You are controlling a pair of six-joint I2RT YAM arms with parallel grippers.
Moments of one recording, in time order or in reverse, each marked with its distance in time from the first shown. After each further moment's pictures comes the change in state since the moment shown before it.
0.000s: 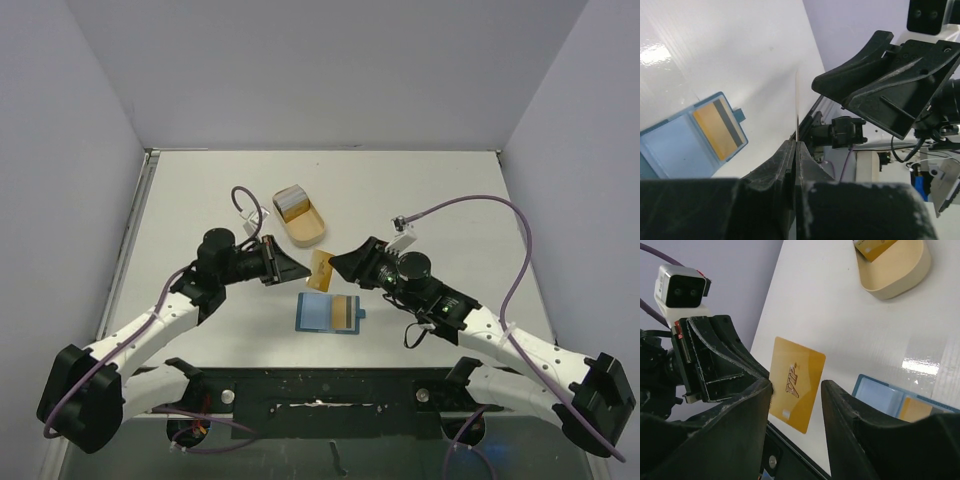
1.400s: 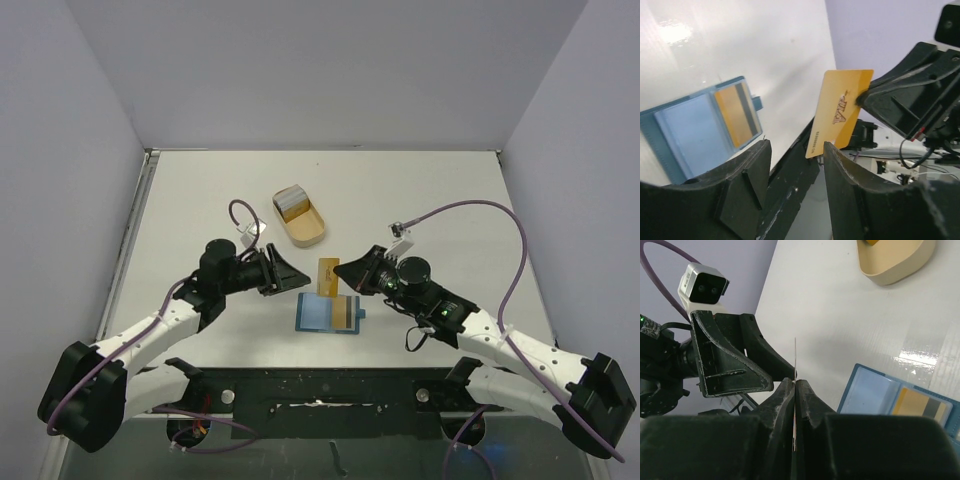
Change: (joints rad) left arm 0.007 0.003 -0.122 0.103 -0.016 -0.104; right arm -0.008 -0.003 -0.056 0.056 -0.060 -0.002
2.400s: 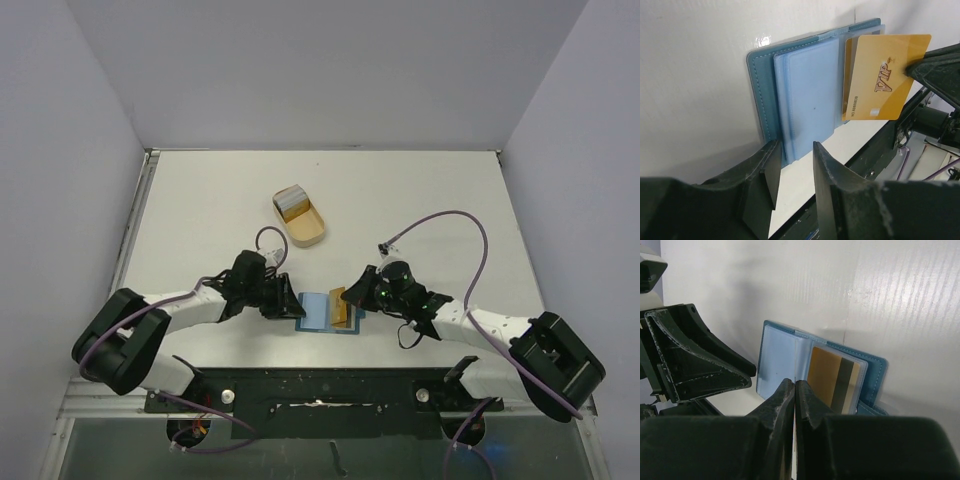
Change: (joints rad) left arm -0.075 0.312 0.014 -0.240 -0.141 0.257; right arm -0.107 0.272 -0.136 0.058 -0.139 -0.037
